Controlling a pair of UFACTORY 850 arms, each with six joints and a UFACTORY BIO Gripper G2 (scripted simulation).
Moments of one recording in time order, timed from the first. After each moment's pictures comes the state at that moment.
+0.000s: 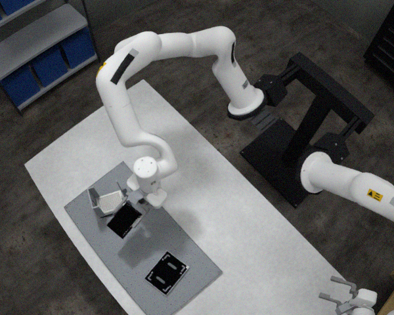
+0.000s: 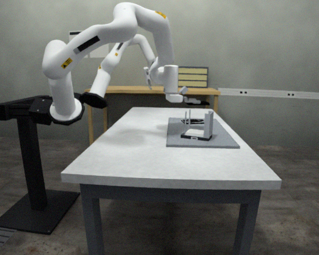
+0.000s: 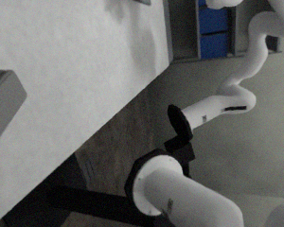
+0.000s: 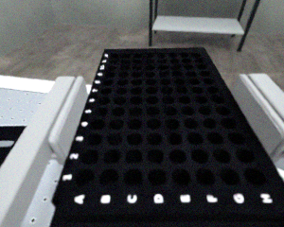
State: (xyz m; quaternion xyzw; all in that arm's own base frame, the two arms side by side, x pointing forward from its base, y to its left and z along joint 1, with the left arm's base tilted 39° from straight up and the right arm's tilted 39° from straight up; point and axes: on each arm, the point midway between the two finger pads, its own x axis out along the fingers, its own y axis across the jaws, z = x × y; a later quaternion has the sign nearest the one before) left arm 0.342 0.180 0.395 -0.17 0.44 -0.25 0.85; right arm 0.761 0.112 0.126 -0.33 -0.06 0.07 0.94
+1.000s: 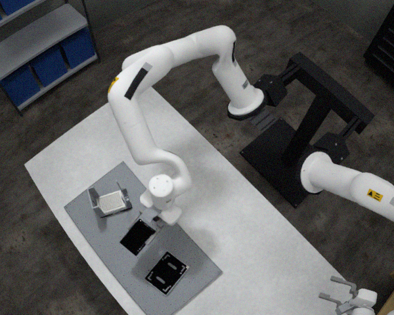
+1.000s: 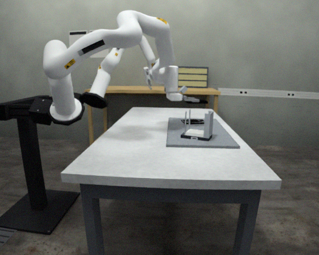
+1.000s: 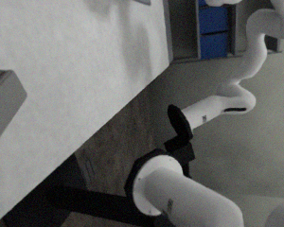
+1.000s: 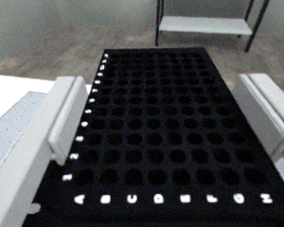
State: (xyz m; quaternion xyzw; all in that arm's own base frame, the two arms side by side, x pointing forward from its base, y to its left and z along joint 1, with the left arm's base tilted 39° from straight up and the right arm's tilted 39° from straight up) left arm 0.342 0.180 0.395 -0.17 0.44 -0.25 0.85; right arm 0.773 0.180 0.072 -0.33 -0.06 0.07 0.94
